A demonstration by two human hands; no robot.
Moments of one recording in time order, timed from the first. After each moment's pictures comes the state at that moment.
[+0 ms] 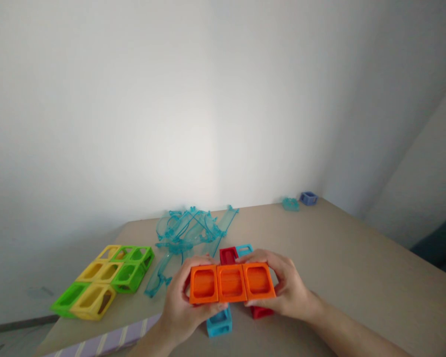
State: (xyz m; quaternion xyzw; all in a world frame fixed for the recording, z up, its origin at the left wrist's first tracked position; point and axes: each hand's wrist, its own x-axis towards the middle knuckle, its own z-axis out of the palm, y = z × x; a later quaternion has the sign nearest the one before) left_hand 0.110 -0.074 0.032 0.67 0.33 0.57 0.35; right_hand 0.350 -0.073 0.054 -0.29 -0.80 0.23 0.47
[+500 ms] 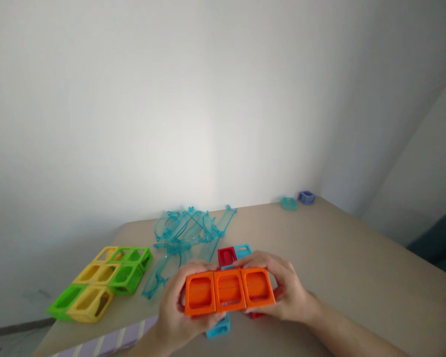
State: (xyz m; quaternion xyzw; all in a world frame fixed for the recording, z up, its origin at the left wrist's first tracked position) left_hand 0.106 -0.072 0.029 0.75 0.26 0.57 0.20; right_hand 0.348 -0.071 0.049 -0.22 -0.82 0.22 0.48
